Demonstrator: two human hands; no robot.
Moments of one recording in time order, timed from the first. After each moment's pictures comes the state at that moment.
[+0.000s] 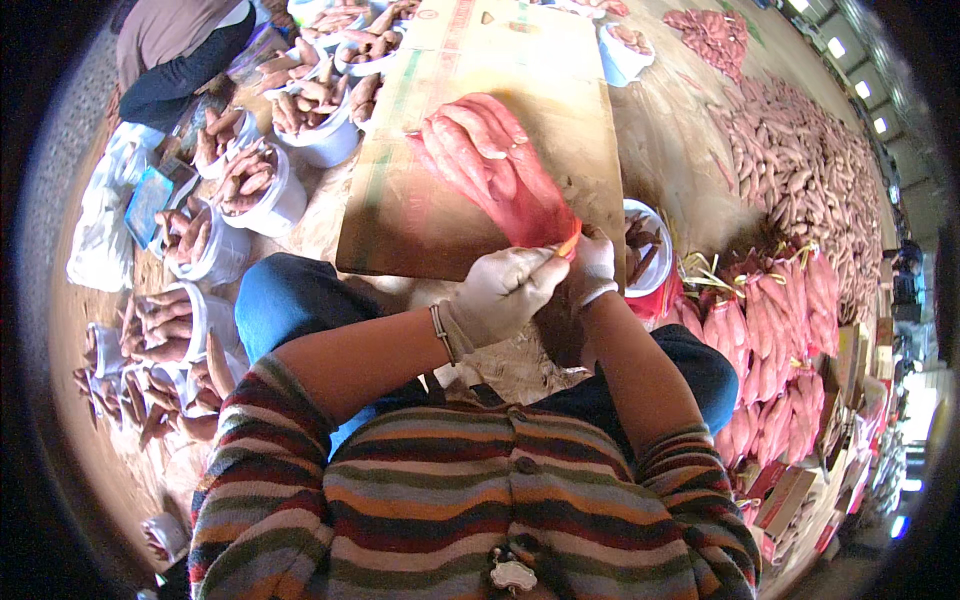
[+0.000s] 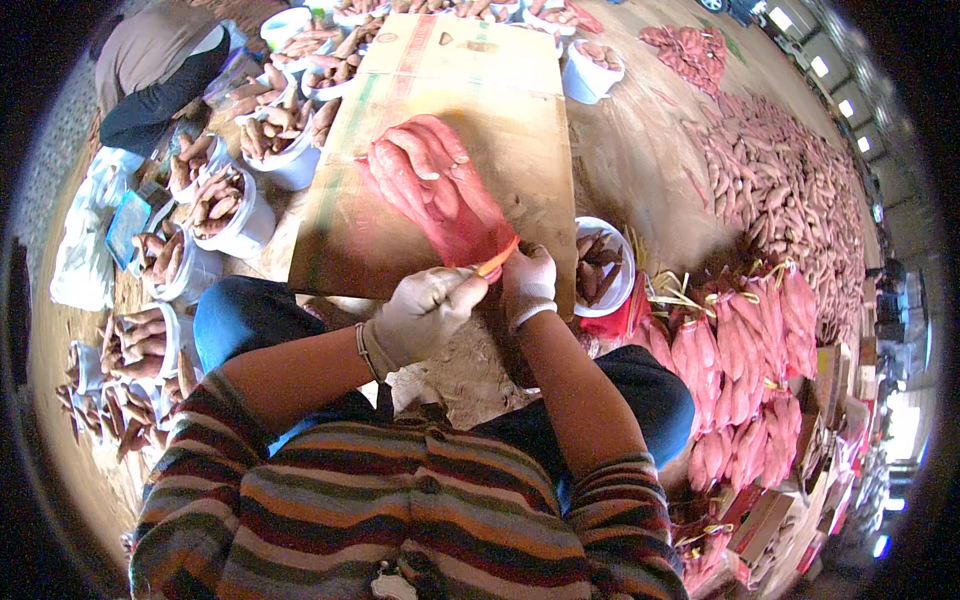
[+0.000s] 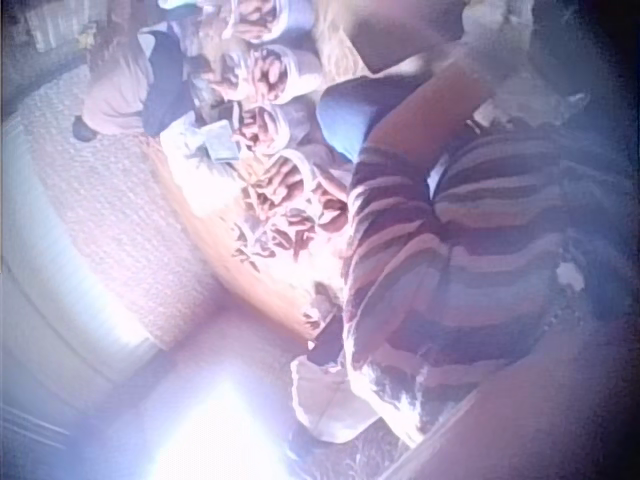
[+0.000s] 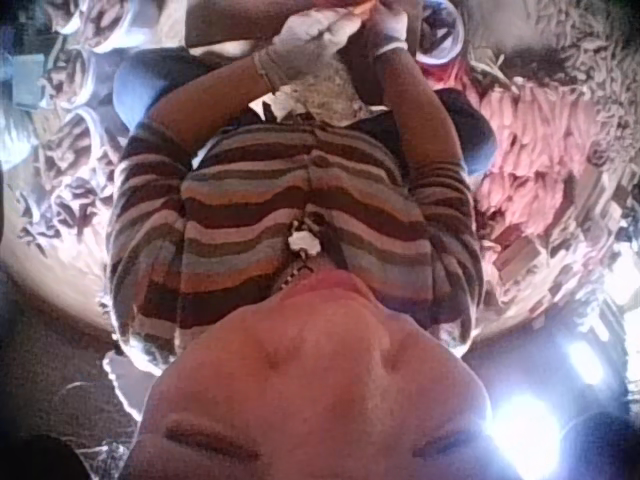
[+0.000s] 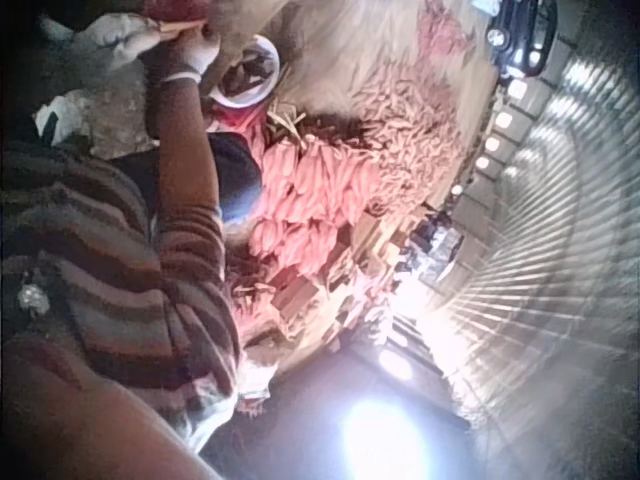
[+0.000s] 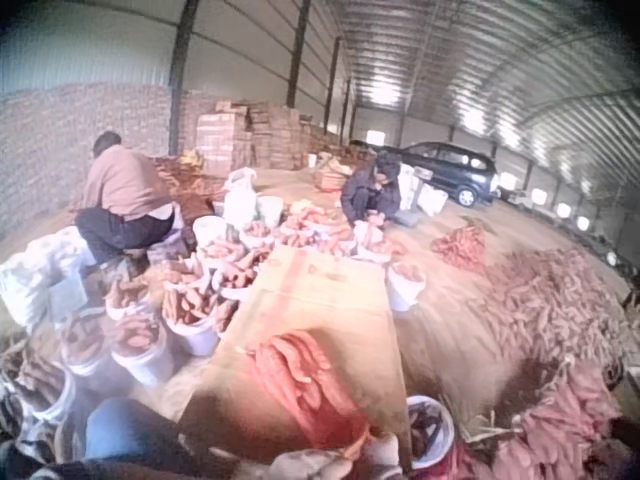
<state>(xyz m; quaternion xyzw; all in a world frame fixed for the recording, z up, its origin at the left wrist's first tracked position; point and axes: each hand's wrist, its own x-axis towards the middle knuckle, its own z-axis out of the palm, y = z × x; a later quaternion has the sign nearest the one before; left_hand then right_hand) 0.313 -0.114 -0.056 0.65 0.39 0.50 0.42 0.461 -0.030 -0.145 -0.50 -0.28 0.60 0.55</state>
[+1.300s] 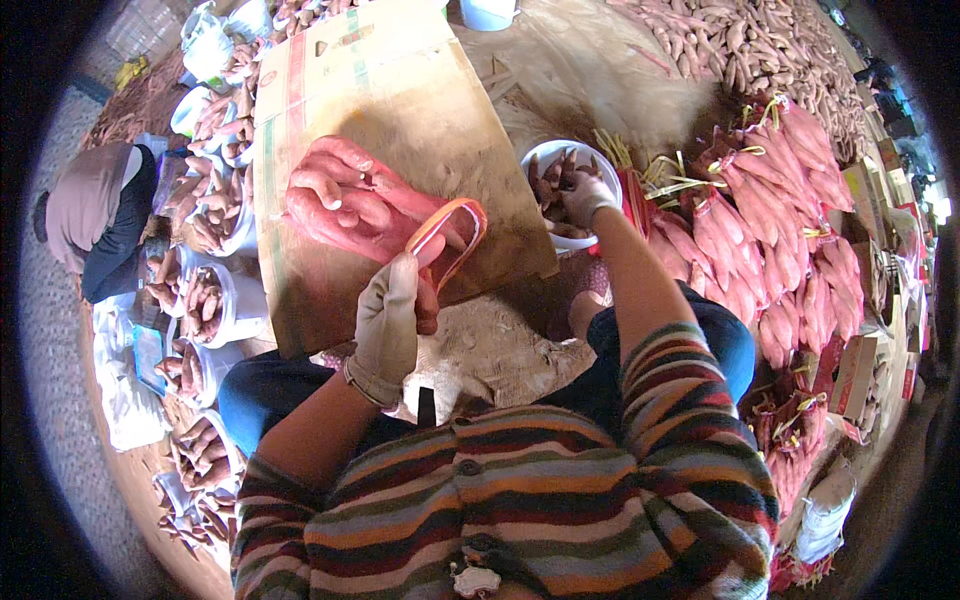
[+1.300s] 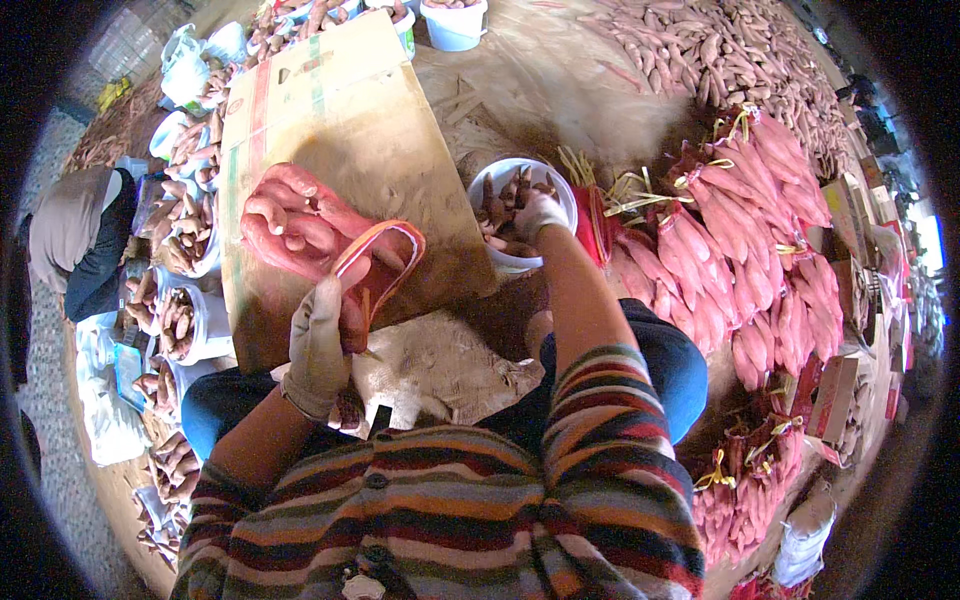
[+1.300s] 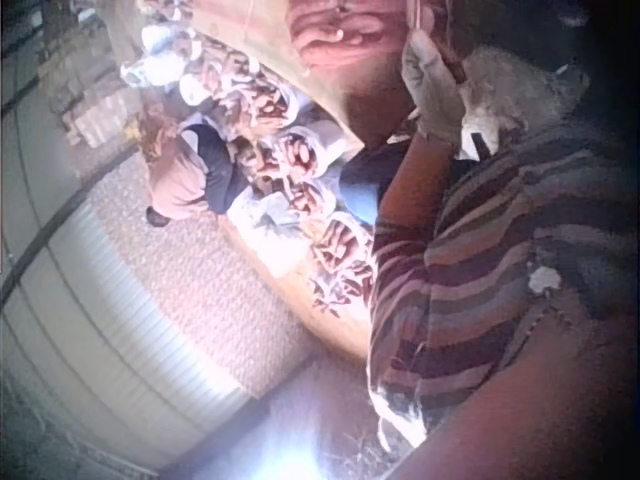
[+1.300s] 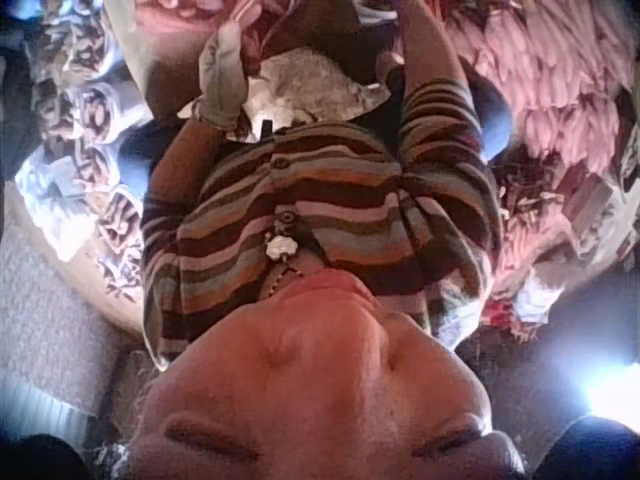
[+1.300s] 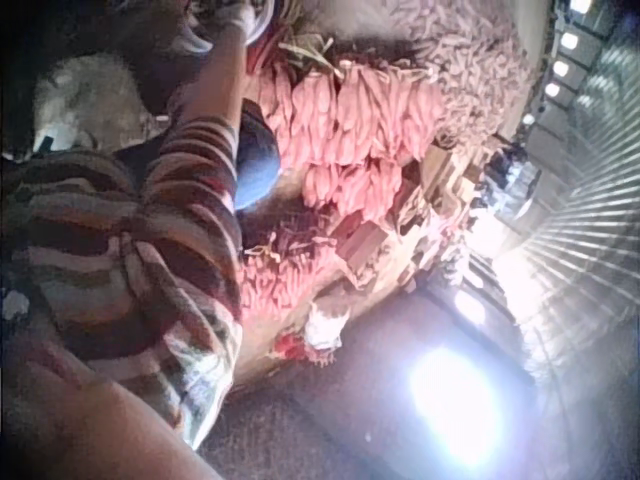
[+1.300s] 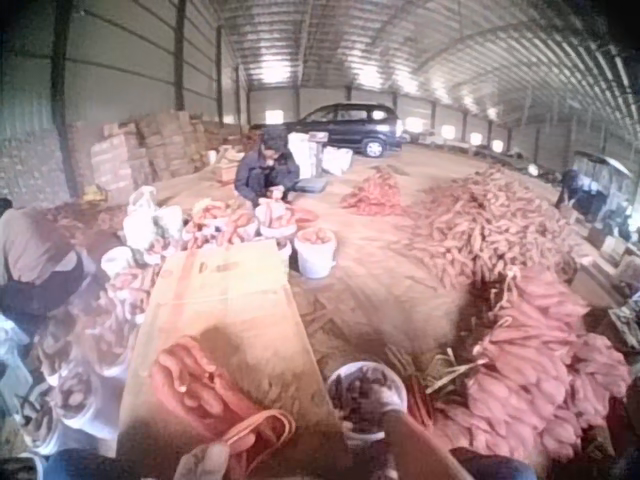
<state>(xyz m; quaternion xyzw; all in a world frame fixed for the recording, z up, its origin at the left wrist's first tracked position) 0.339 -0.100 -0.058 0.43 0.46 0.46 0.63 0.663 0.052 -0.243 -0.72 -0.65 0.22 -0.01</state>
